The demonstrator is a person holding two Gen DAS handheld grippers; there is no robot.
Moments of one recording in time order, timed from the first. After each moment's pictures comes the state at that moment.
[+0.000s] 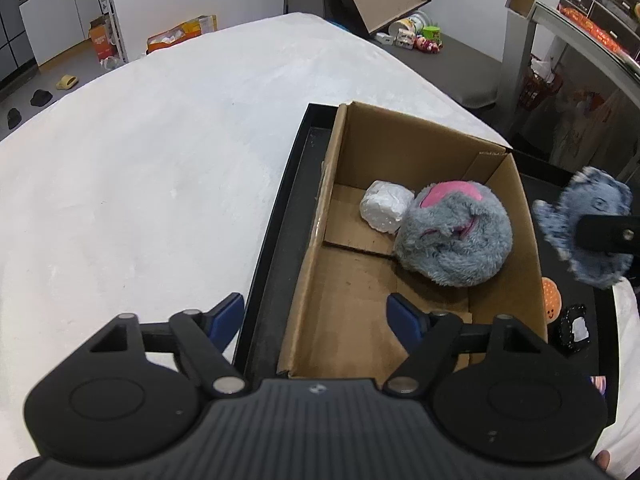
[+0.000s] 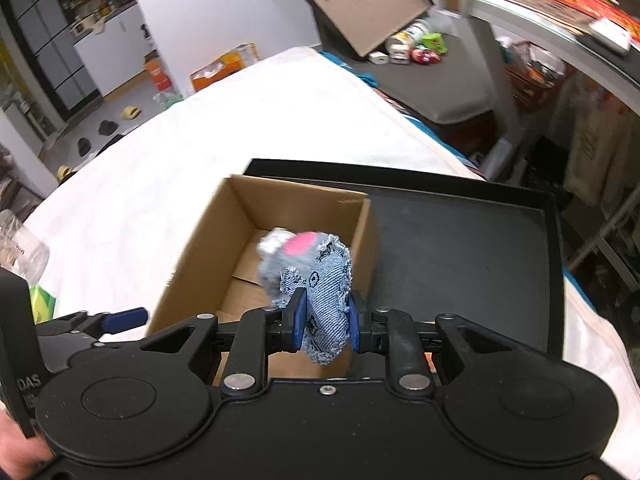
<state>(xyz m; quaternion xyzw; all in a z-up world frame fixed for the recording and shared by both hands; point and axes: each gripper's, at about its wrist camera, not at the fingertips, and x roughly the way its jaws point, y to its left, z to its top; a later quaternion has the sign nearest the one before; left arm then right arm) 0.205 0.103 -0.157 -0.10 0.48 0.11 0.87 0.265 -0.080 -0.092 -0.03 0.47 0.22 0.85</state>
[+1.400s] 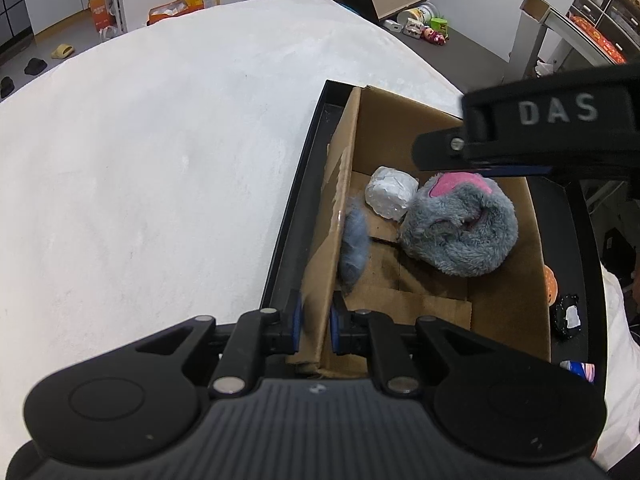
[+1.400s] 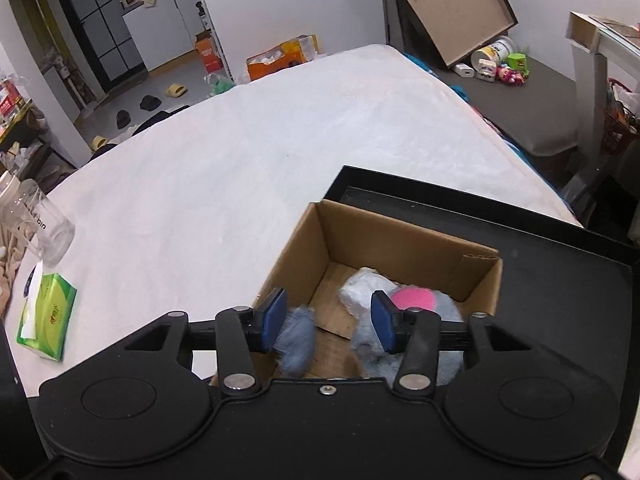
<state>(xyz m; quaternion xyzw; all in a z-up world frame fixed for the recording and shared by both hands) 0.197 0.124 -0.164 -0.14 0.50 0.10 0.85 0.275 0.006 -0.108 -0.06 0.46 0.28 0.84</state>
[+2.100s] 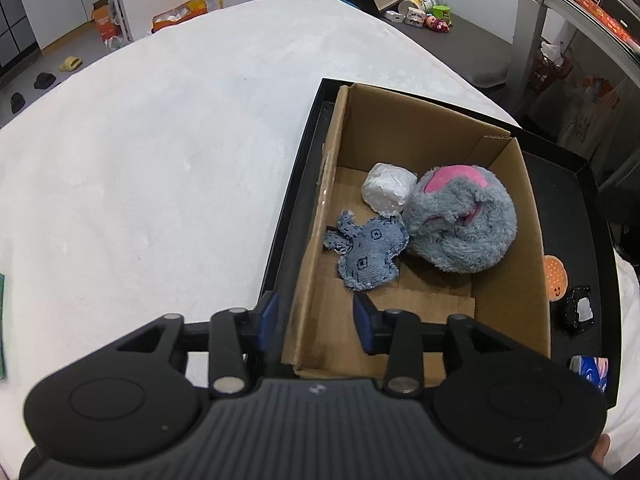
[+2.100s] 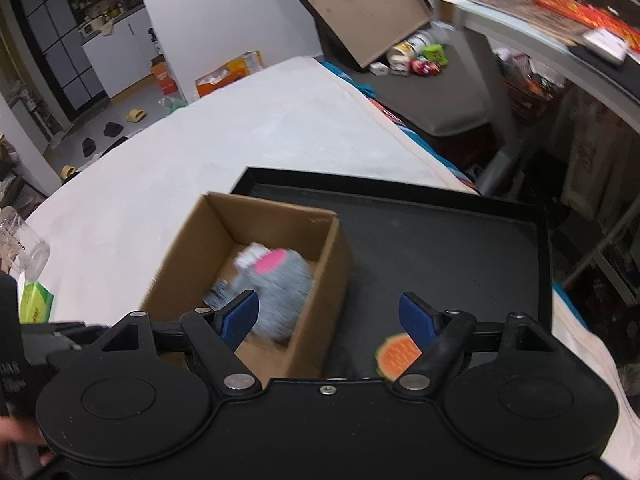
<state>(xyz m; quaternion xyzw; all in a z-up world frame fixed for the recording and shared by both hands) 0.206 0.107 -0.159 -0.10 0.51 0.12 0.84 0.270 -0.105 -0.091 -0.04 0.46 0.22 0.86</state>
